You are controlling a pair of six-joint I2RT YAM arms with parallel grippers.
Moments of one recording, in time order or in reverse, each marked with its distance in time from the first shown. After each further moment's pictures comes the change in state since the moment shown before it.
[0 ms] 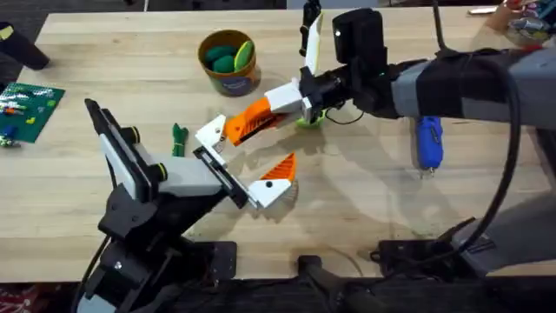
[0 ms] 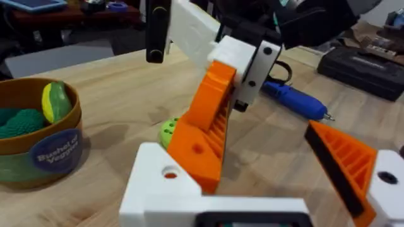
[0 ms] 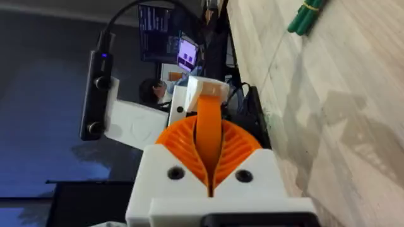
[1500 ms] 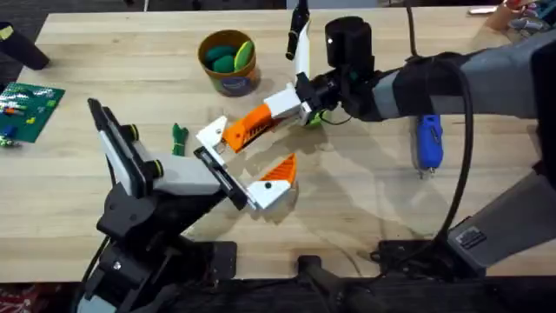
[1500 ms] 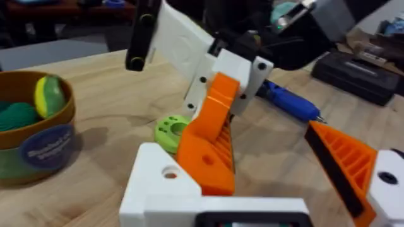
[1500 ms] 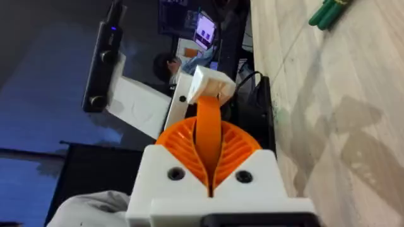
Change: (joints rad) left arm 0.019 0.000 0.002 -0.005 0.048 -0.037; right arm 0.009 0.120 0.007 0.232 -0.145 0.058
